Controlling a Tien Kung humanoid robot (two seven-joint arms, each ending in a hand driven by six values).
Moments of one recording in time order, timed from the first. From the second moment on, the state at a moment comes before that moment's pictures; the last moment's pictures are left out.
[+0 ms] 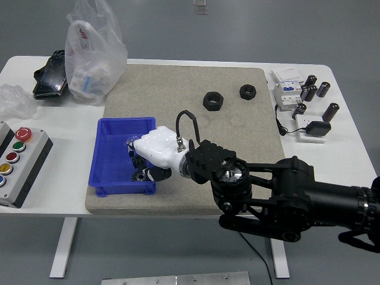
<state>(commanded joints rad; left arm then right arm) -0.04 0.08 -1.65 -0.18 1.34 0.16 0.21 0.90 -0.12 0.26 1.49 -1.92 0.13 -0.52</state>
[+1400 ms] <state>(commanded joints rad) -0.04 0.07 -1.66 -0.18 1.35 0.16 0.21 0.70 -0.21 0.65 1.53 -2.01 -0.15 -0.41</state>
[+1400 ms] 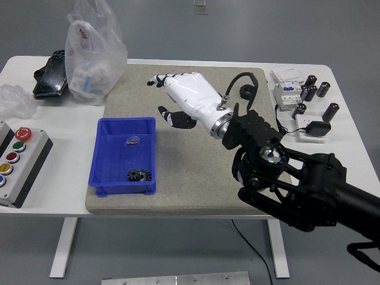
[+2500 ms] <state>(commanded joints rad) -0.05 0.11 -1.65 -0.18 1.40 0.14 0.19 0.15 -0.26 1.34 1.52 -1.69 -0.62 -0.08</state>
